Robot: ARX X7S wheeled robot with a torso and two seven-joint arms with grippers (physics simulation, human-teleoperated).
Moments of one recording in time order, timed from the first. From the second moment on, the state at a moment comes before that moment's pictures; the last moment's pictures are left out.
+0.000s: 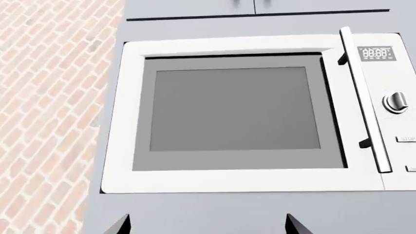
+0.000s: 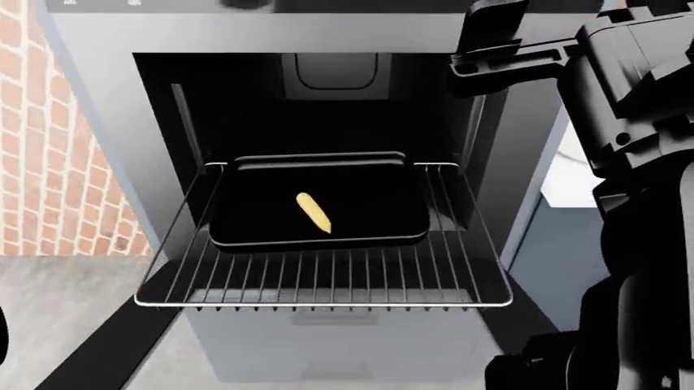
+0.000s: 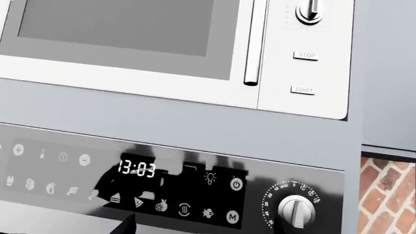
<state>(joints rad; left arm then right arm) -1.49 -0.49 -0.01 0.78 -1.67 -1.27 -1.34 1.15 0.00 -0.15 -0.90 -0.43 1.57 -0.43</state>
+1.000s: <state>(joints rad) -1.52 -0.51 0.06 0.81 -1.65 -1.25 -1.33 1.11 0.00 -0.14 -0.94 -0.36 1.57 -0.37</state>
